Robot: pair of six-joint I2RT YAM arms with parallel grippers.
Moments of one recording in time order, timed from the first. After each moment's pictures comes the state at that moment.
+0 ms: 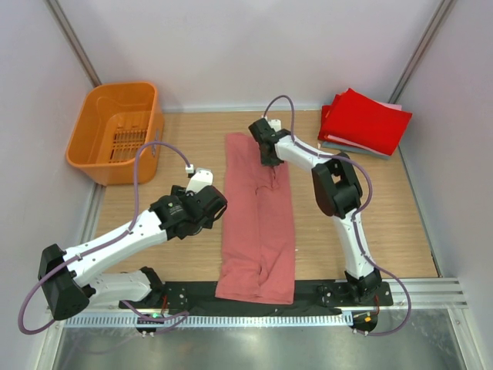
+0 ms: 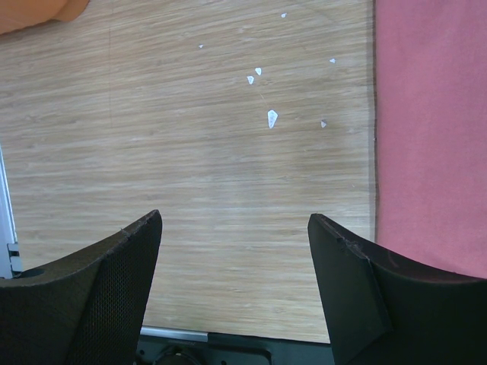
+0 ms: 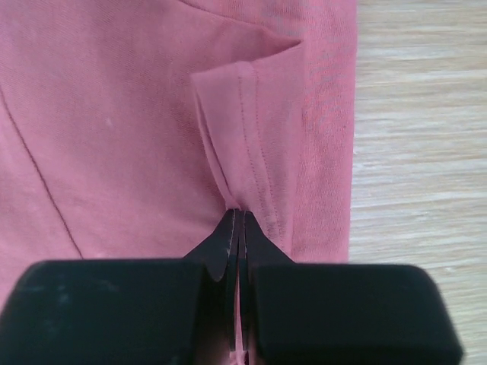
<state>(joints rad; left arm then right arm) -0.93 1.15 0.98 -0.97 -0.70 -0.60 0.55 2.30 1.87 -0.65 0.40 0.46</state>
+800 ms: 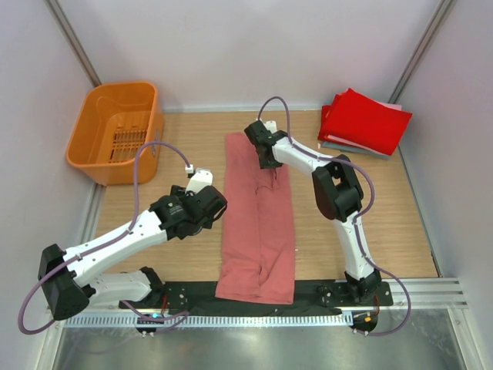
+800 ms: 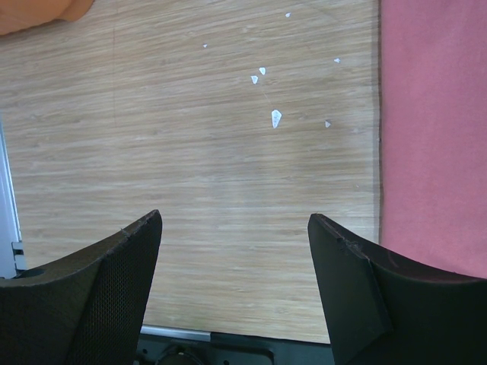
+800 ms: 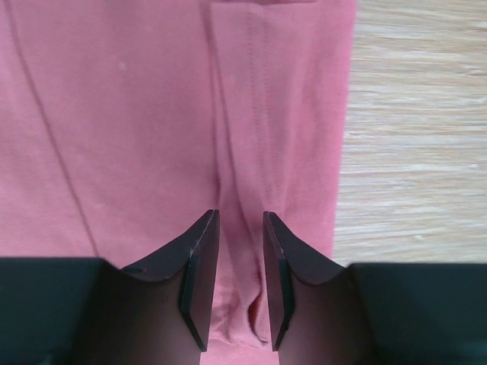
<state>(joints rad) -0.93 1.15 0.98 -0.98 -0.71 -0.60 0.59 2.25 1.83 -0.69 0.43 0.41</state>
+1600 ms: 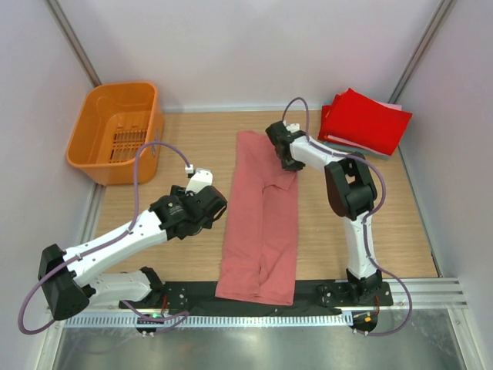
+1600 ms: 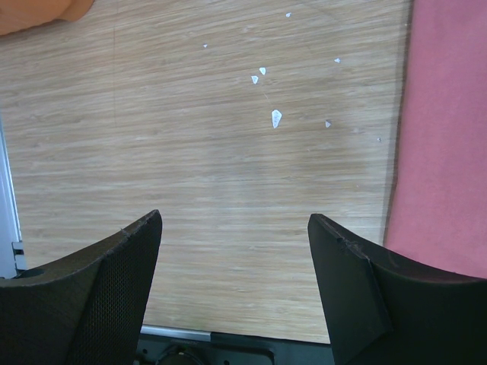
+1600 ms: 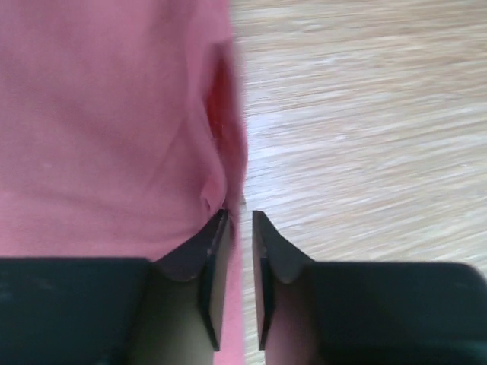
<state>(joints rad) -0.93 1.15 0.98 -0.98 -0.71 -0.60 0.47 2.19 1.69 -0.70 0.53 0.40</state>
